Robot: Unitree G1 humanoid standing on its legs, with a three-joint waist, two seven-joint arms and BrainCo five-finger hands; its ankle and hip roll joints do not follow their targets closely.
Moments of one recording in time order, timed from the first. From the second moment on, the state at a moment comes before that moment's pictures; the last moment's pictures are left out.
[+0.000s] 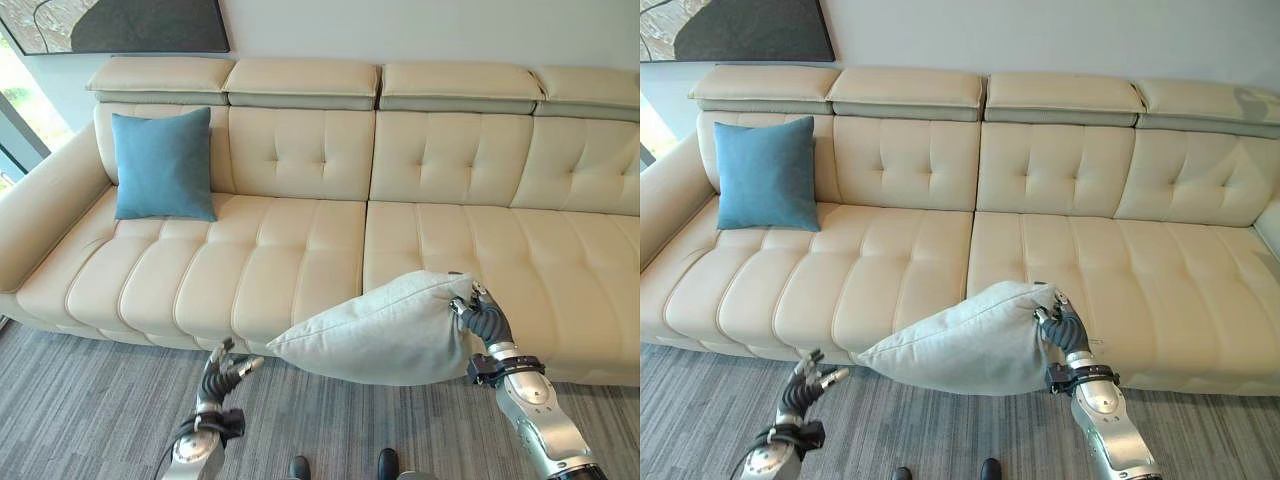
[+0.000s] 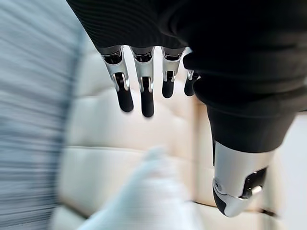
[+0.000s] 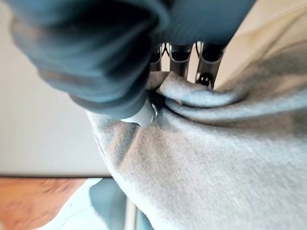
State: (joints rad) left arm 0.24 0.26 -0.08 0.42 -0.33 -0.11 0.17; right arm 0.08 -0.43 0.15 -0.01 0.33 -0.10 -0.08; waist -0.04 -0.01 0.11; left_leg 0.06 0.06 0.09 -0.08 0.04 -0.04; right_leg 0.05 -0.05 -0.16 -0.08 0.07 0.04
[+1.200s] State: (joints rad) left arm 0.20 0.36 -0.15 0.14 -0.32 -0.12 0.16; right arm 0.18 -0.46 0.18 -0.04 0.24 -0.12 -0.01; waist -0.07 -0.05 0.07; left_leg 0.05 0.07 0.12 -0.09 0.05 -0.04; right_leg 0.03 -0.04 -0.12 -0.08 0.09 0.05
